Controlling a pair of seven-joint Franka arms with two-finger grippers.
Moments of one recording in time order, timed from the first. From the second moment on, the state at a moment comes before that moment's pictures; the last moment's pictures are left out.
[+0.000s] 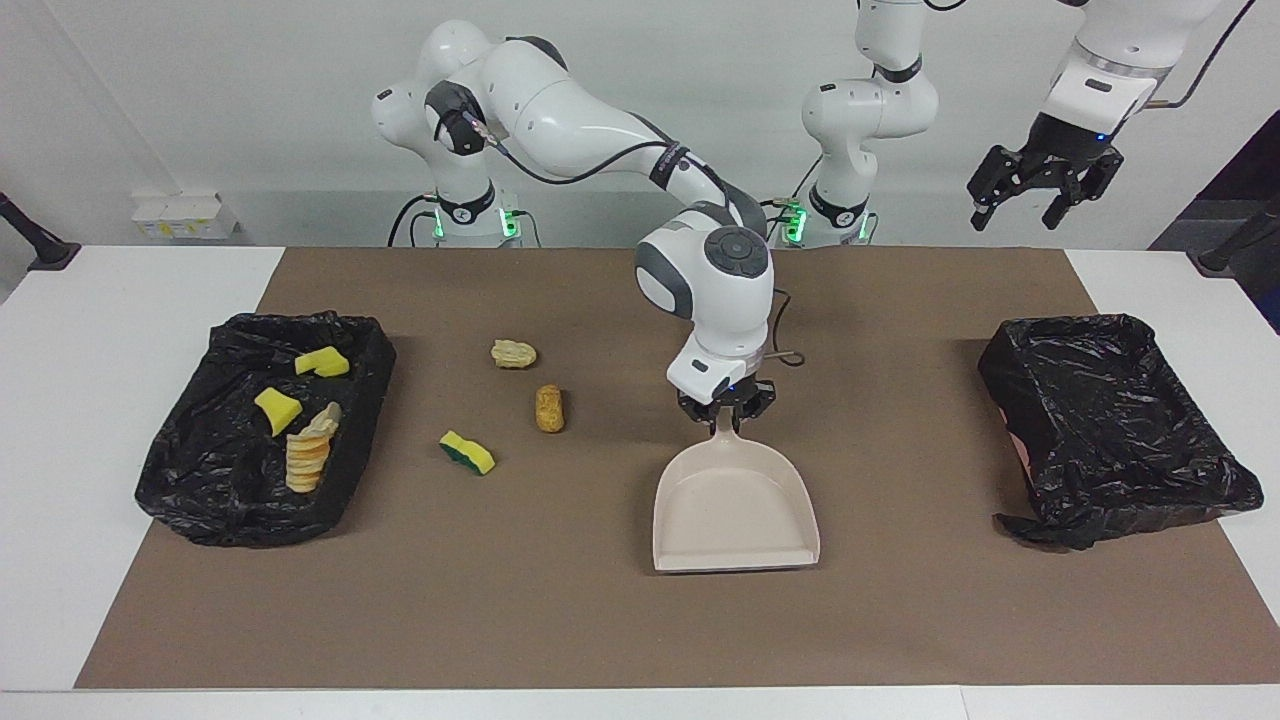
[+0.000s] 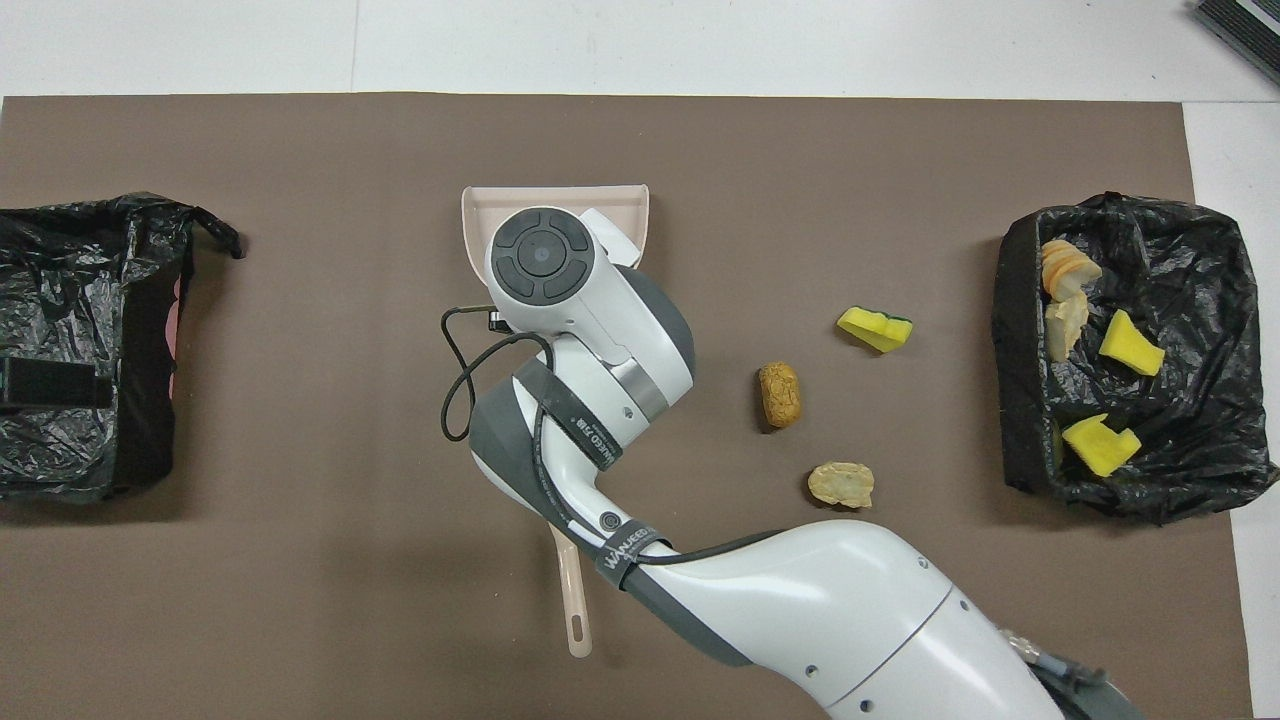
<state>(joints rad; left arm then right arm) 0.02 -0.21 -0.05 -1.72 -0.03 1.57 -0.03 0.55 0.80 0.16 -1.07 -0.11 1.96 0.68</state>
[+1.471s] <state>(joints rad) 0.02 -0.20 -0.06 -1.72 -0.03 1.58 -0.03 0.53 0.56 0.17 -1.26 -0.10 1.94 0.68</state>
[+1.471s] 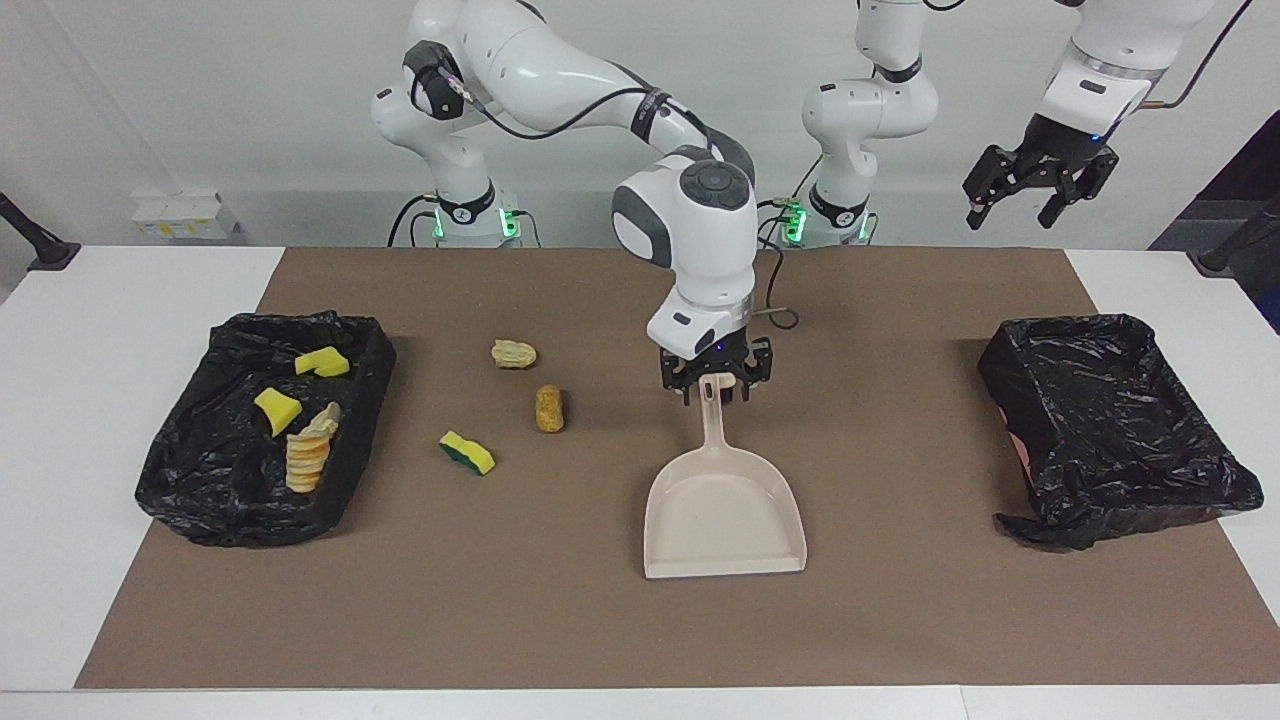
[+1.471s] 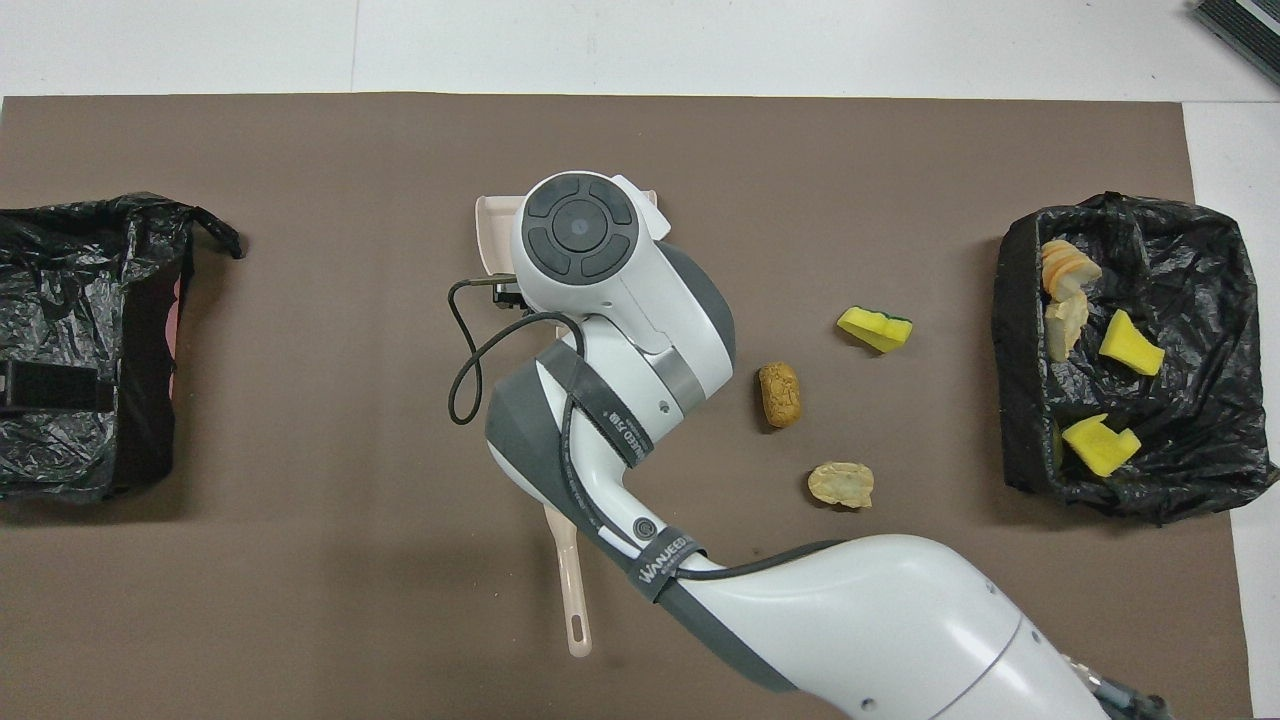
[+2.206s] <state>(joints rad) -0.04 0.13 -0.09 -1.58 -0.03 1.93 -0.15 0.65 0.24 0.18 -1.87 -0.06 2.11 0.69</state>
